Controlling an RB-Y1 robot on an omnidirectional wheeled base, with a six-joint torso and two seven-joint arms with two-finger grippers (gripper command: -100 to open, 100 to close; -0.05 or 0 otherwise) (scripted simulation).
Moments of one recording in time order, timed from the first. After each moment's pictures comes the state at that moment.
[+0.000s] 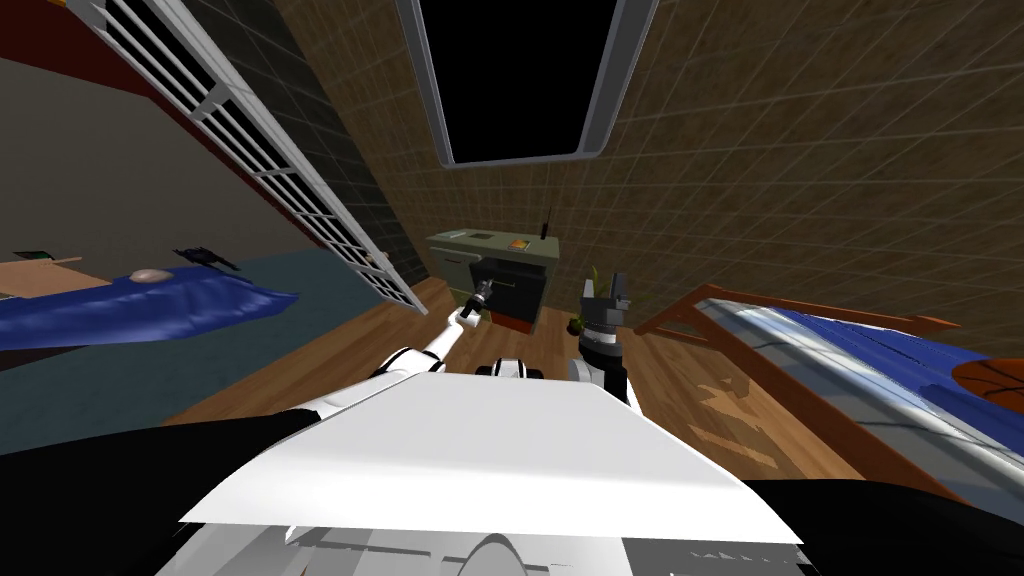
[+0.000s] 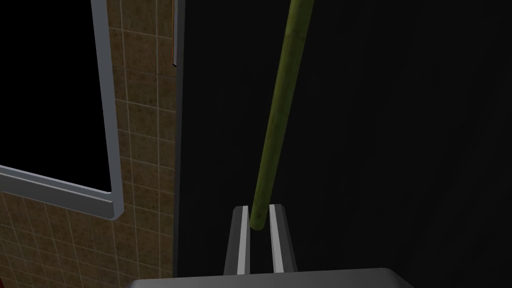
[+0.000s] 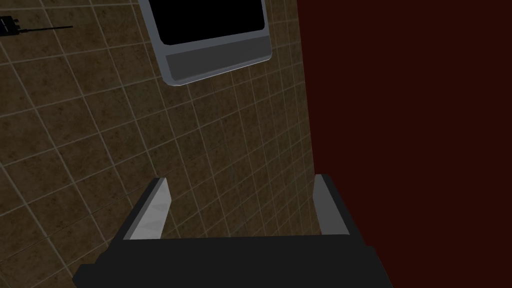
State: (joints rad) left arm -0.45 0.21 -0.18 -0.93 0.02 -0.44 0.50; right arm 0.49 0.00 0.07 -2.31 0.03 -0.56 -0.05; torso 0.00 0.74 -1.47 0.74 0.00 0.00
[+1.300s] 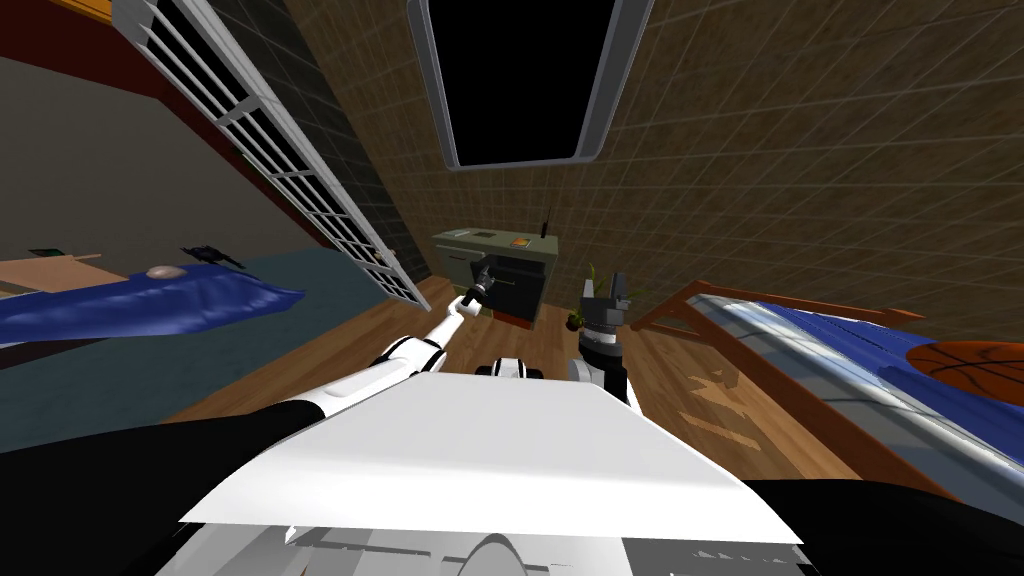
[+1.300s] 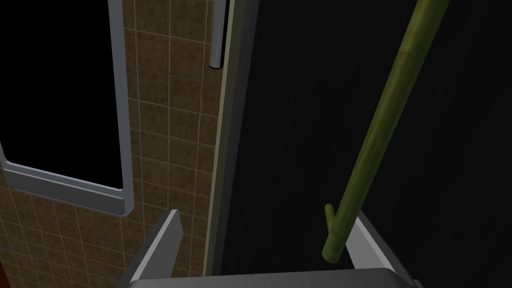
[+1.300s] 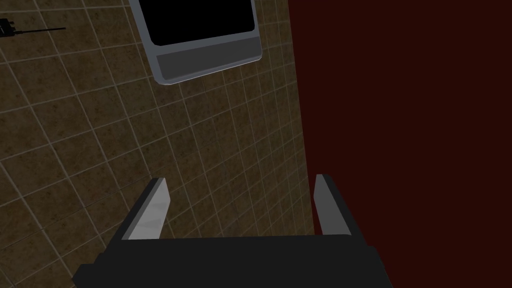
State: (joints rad) left arm -0.56 0.25 -0.18 -0.95 0.03 -0.31 0.54; right arm 0.49 0.00 0.07 -2.31 0.03 -0.56 -0.05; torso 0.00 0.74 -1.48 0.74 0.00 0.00
